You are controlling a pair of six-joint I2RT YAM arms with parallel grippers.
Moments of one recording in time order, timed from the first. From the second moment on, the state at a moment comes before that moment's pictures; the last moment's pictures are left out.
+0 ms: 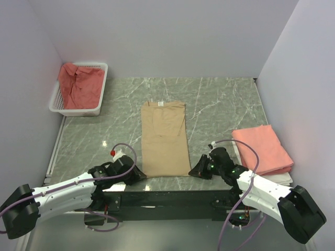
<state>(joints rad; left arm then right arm) -0.93 0.81 0.22 -0.31 -0.10 -1.43 0.59 0.89 0.12 0.00 -0.34 0.99</state>
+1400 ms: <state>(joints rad) -0.96 0.89 0.59 -0.48 -0.32 -1.20 0.74 0.84 0.56 -0.43 -0.02 0.86</state>
